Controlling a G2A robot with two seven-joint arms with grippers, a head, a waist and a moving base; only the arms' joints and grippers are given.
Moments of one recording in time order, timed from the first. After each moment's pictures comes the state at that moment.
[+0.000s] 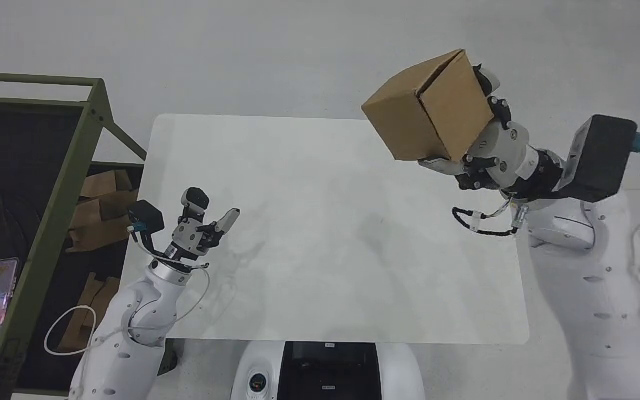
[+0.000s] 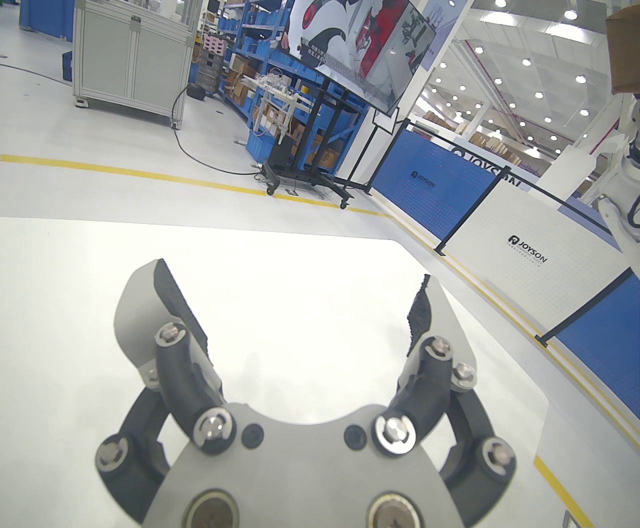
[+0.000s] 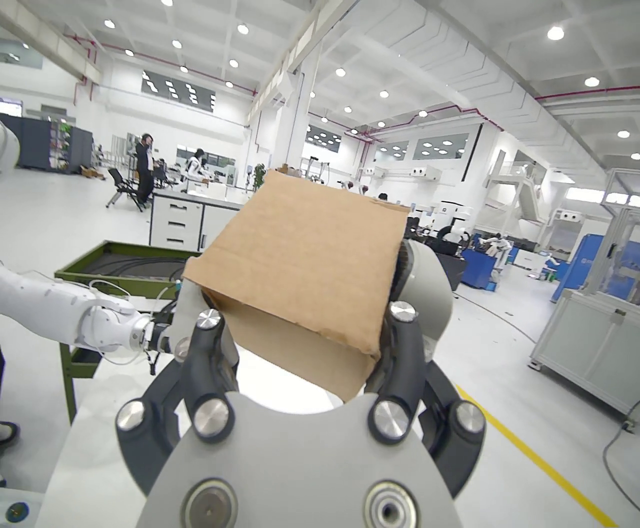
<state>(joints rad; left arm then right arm) 1.79 -1.15 -1.66 -1.78 0.86 -0.57 0.19 -1.05 -1.07 1.35 -1.87 -0.82 -0.89 -0.17</state>
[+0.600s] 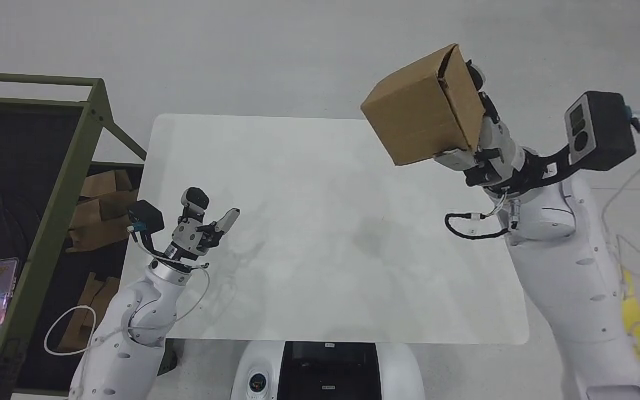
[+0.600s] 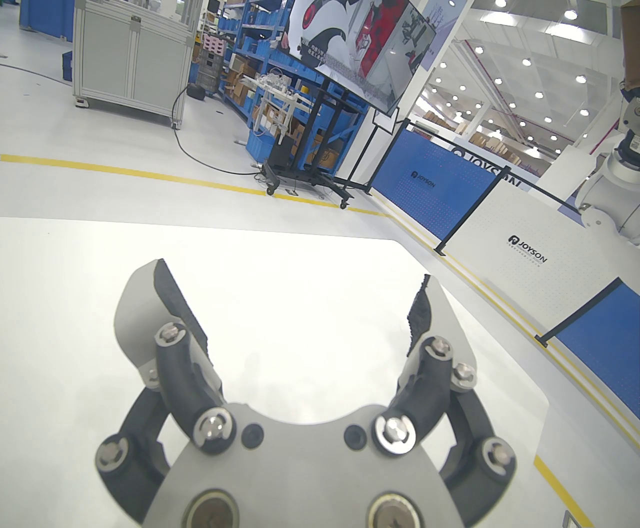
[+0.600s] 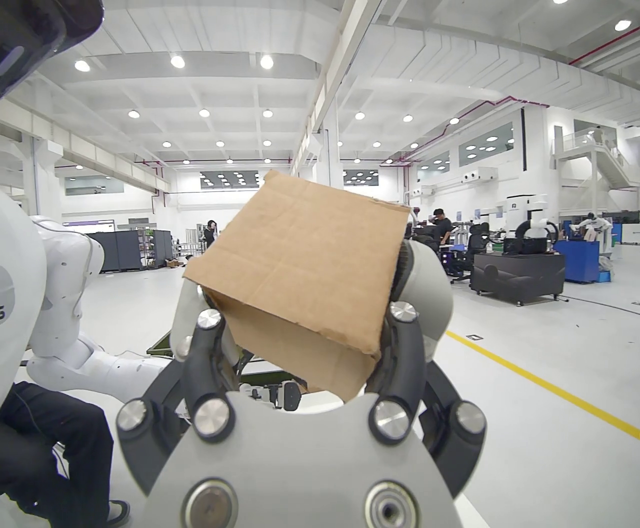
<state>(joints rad) 1.80 -1.15 -1.66 -1.78 0.86 -0.57 0.19 -1.00 -1.08 1.24 -1.77 -0.46 -0.96 -0.07</state>
